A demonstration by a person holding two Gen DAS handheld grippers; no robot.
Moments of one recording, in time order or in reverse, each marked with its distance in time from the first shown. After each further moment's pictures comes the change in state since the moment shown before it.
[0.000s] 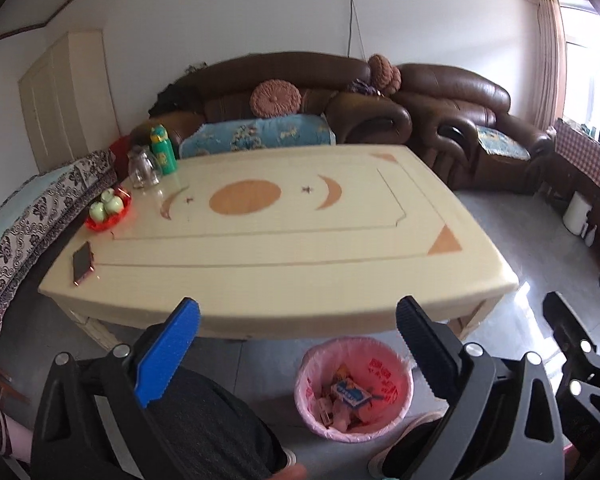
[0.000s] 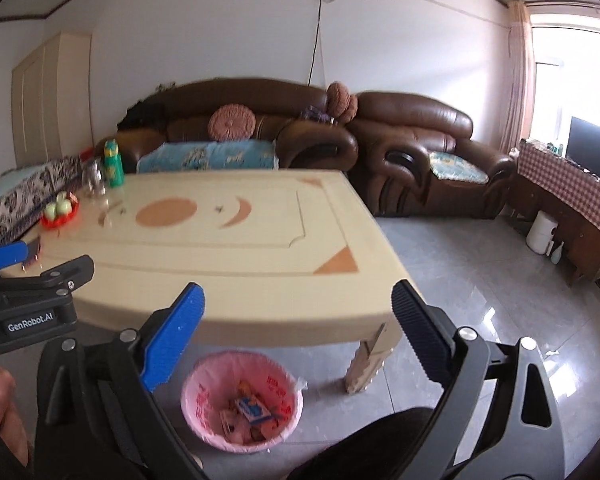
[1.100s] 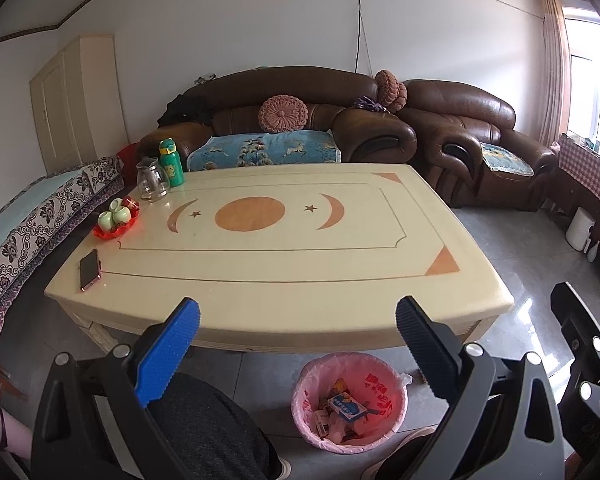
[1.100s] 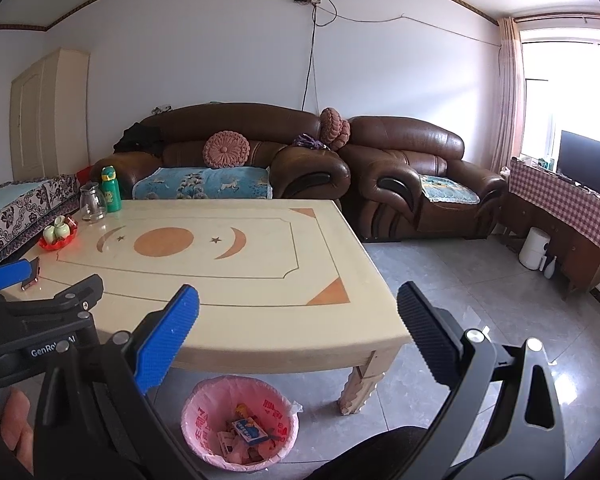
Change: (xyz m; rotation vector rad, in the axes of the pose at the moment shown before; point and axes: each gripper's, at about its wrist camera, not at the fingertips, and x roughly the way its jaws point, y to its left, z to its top) left arm -0.017 -0.005 0.011 -0.027 -0.038 0.012; right arm -0.027 -0.001 0.023 -0.003 -0.074 -0.026
